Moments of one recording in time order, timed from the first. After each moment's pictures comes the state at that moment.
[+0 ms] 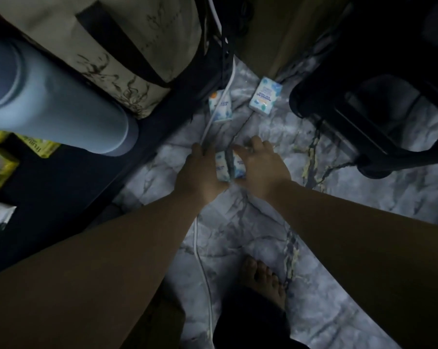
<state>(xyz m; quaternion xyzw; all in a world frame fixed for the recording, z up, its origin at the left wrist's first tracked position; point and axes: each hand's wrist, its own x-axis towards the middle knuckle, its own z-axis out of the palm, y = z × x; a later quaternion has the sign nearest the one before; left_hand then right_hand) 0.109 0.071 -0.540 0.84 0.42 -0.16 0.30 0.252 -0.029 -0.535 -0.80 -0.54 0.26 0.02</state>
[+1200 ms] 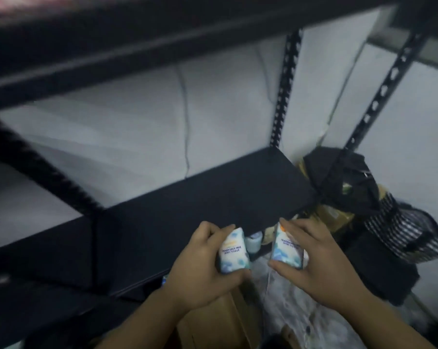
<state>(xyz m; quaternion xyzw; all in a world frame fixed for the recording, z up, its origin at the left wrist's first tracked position) -0.207 -0.004 0.285 0.84 0.42 0.17 0.31 0.054 -0.086 0.278 -0.68 -0.66 0.16 0.28</state>
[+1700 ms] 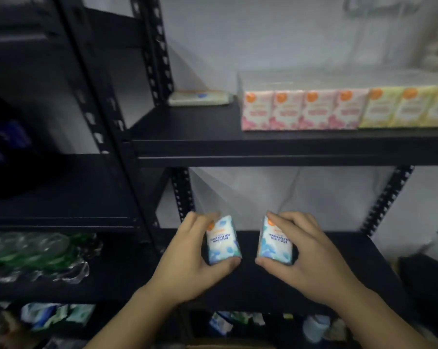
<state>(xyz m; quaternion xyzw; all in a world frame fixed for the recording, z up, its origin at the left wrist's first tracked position) -0.412 -0.056 0.452 0.74 0.55 0.37 0.13 -0.149 -0.021 0.453 -0.45 -0.82 0.10 0.33</state>
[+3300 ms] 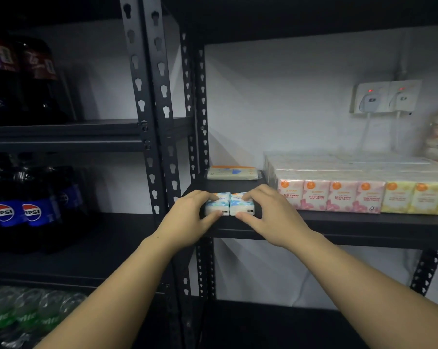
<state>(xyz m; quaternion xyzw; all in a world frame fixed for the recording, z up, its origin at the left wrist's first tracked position) -0.513 0.042 0.606 0.73 0.57 0.36 -0.05 -0.279 0.087 0.612 -0.40 -0.85 0.02 0.34</state>
